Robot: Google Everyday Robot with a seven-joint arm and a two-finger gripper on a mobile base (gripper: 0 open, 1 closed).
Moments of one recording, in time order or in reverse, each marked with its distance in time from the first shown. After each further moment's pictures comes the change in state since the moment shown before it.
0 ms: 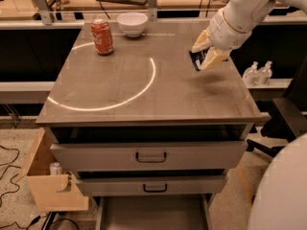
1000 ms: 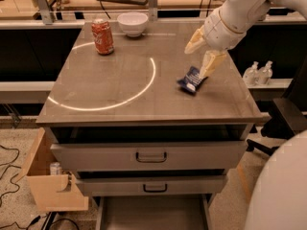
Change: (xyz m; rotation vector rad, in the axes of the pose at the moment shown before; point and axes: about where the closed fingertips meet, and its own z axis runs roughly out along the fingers) arm -0.021 -0.005 0.003 0.017 -0.074 -0.075
